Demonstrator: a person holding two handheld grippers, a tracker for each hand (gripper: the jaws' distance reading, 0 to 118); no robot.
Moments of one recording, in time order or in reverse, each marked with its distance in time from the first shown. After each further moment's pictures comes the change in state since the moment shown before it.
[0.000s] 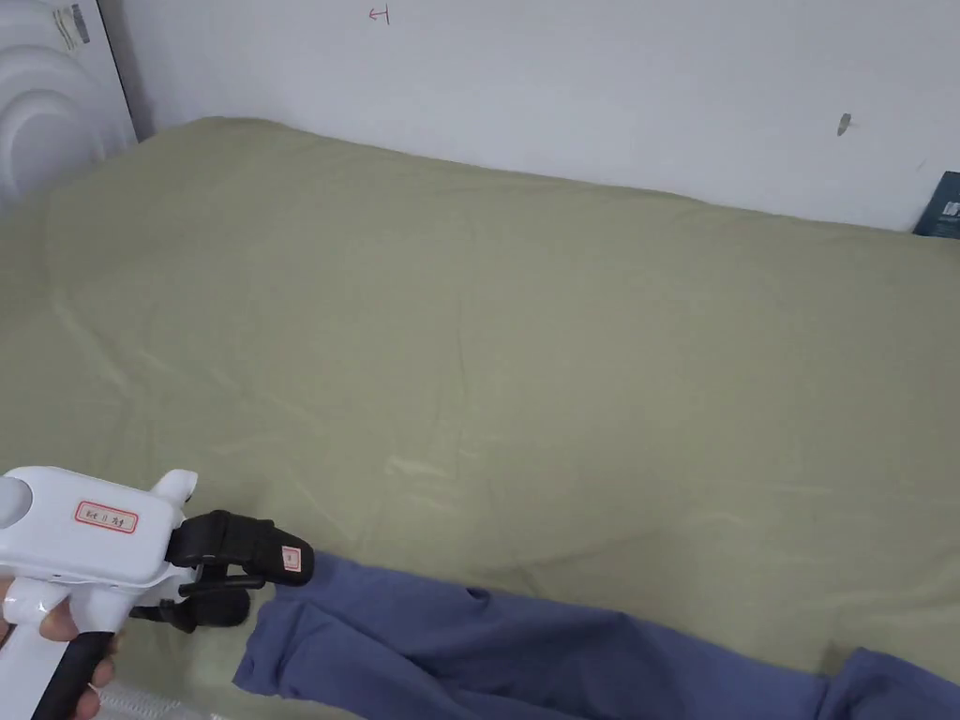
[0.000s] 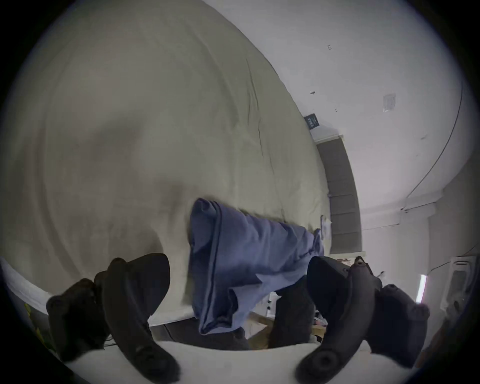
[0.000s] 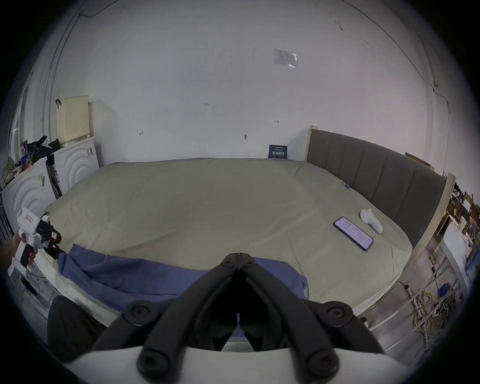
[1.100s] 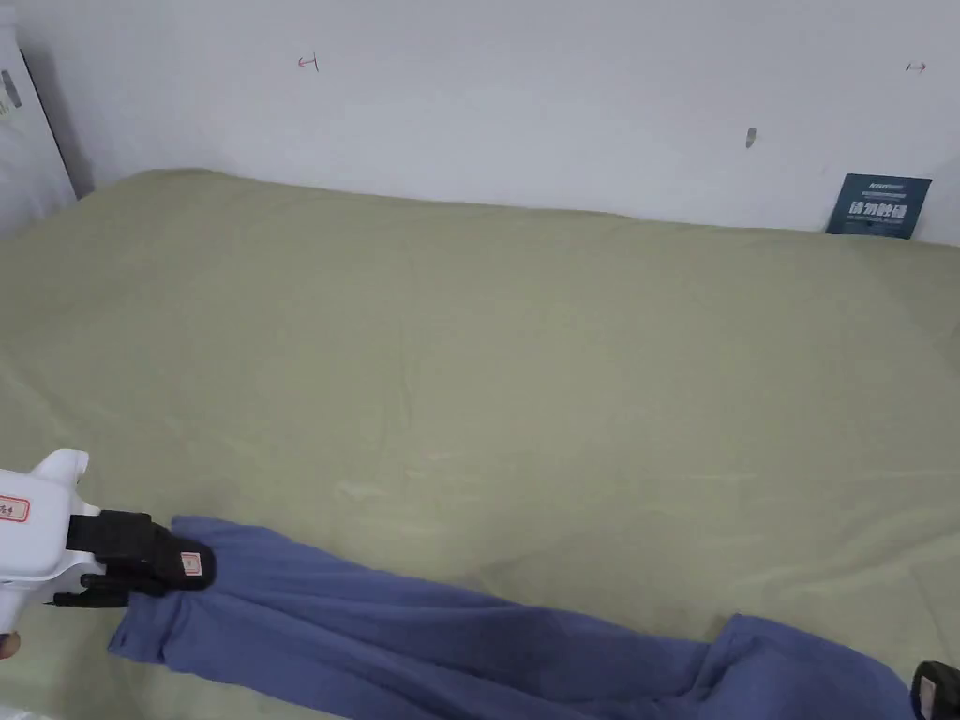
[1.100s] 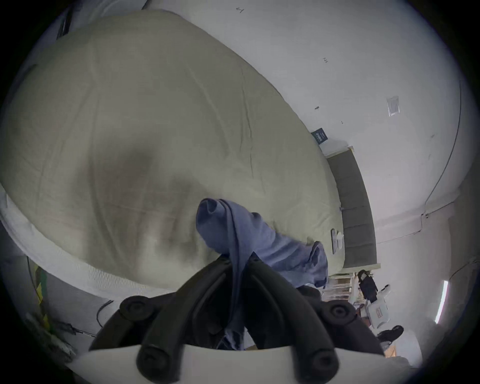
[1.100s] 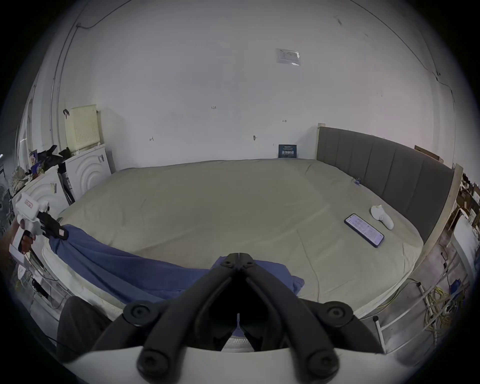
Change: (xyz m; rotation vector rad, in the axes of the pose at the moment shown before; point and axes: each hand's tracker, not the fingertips) left arm 0.083 -0.021 0.066 0.156 0.193 -0.036; right arm 0.008 0.002 0.017 0.017 0.082 -0.034
